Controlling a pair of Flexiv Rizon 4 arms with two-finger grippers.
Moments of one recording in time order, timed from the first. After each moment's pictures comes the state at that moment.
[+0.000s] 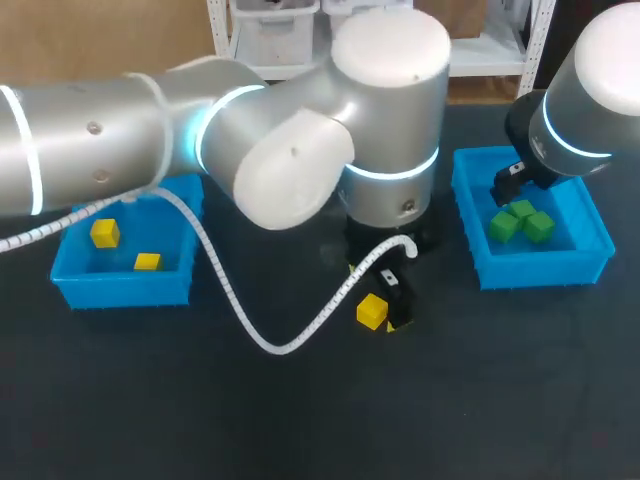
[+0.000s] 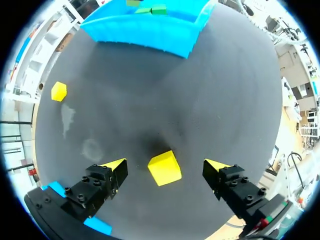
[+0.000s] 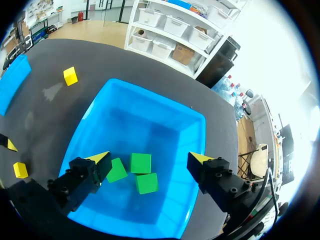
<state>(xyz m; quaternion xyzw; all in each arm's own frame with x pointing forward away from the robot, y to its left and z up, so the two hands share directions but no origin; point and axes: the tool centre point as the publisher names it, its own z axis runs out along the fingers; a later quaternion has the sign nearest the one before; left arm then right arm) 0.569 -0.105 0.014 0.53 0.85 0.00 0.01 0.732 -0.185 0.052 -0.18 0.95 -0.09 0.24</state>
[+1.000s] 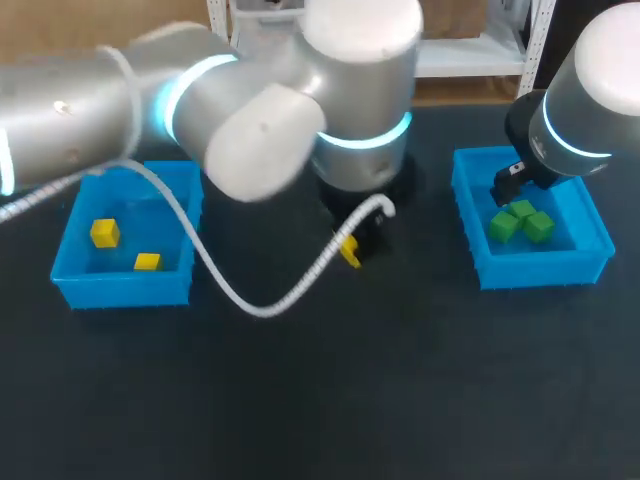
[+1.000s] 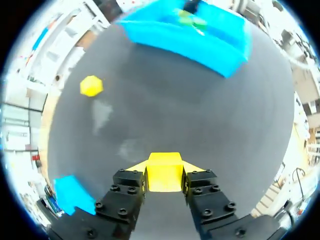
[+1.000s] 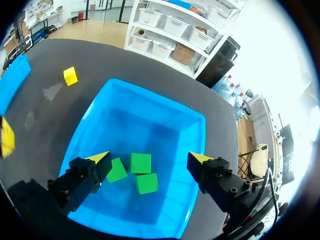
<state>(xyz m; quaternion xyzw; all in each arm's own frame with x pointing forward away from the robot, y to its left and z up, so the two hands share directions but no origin) 0.635 -0.070 0.050 0.46 0.88 0.03 0.07 0.732 -0.185 0.052 -0.18 0.95 -0.09 0.24</state>
